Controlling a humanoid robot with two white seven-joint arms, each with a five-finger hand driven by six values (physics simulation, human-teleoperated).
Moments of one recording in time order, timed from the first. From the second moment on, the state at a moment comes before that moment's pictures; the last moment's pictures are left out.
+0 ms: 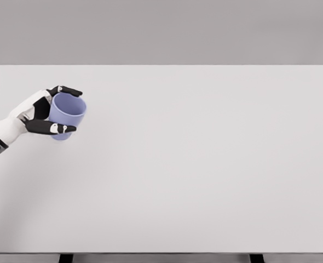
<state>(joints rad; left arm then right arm) -0.30 0.68 -0.35 -1.31 0.71 -0.26 -0.61 0.00 0.00 -0.05 -0.01 0.10 -0.08 0.09</state>
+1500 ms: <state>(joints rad) -0.39 0.25 -0.29 -0.94 0.53 -0.61 -0.61 0.00 0.00 -0.05 -0.01 0.10 -0.08 0.09</state>
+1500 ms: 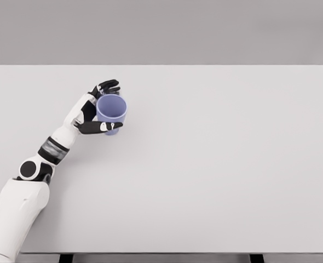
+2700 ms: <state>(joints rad) -0.48 0.67 -0.25 -1.01 0.07 -0.61 -0.61 0.00 0.00 -0.05 0.00 0.10 -0.08 0.09</state>
